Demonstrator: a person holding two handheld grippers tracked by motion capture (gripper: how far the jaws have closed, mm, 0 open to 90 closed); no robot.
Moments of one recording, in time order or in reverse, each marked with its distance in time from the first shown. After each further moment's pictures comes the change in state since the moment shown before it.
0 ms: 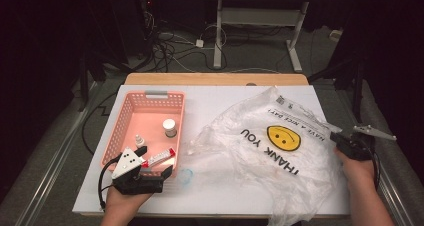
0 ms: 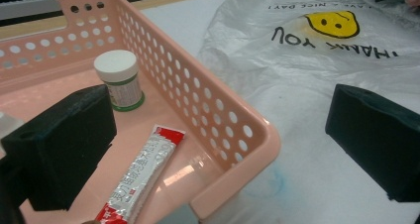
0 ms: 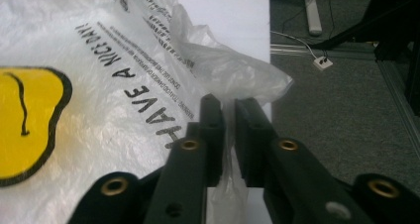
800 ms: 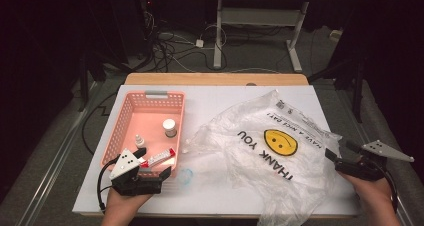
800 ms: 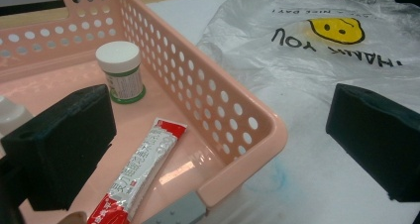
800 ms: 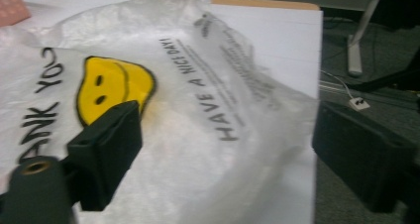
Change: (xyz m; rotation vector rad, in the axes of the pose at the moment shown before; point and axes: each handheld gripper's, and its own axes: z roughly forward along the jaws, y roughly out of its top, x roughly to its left) left arm 0.006 -0.006 0.000 0.000 -0.002 -0.034; right arm 0.018 -0.019 -0.056 -0.109 0.162 -0.138
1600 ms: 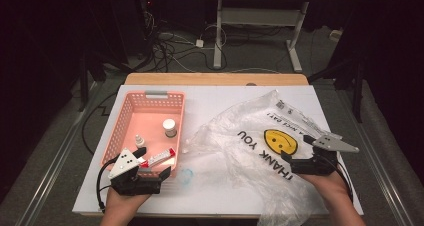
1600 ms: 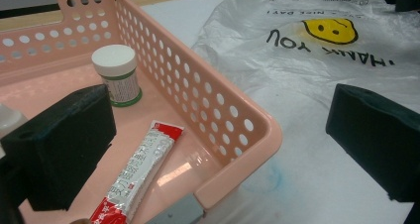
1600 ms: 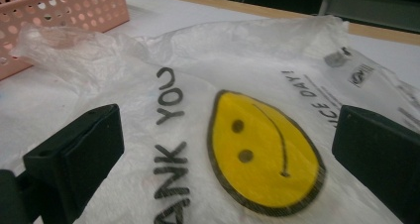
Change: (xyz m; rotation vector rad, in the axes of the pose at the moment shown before) left arm 0.000 0.002 -0.002 -0.007 -0.023 0.010; right arm 0.102 0.028 0.046 -0.006 0.188 -0.115
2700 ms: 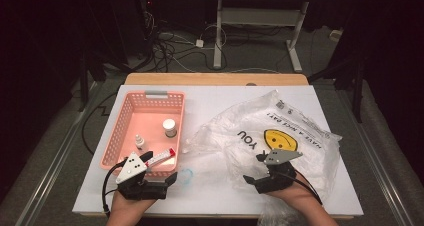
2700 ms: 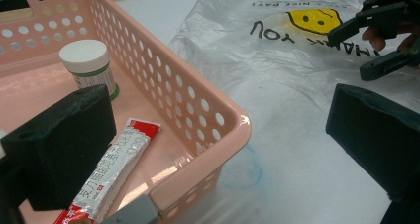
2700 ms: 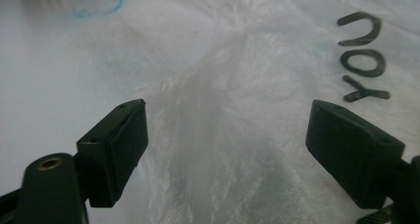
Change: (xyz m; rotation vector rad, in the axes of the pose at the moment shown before) left arm -0.015 -0.004 0.006 0.017 -0.028 0.026; right arm 0.082 -0.011 0.051 0.235 0.306 -0.214
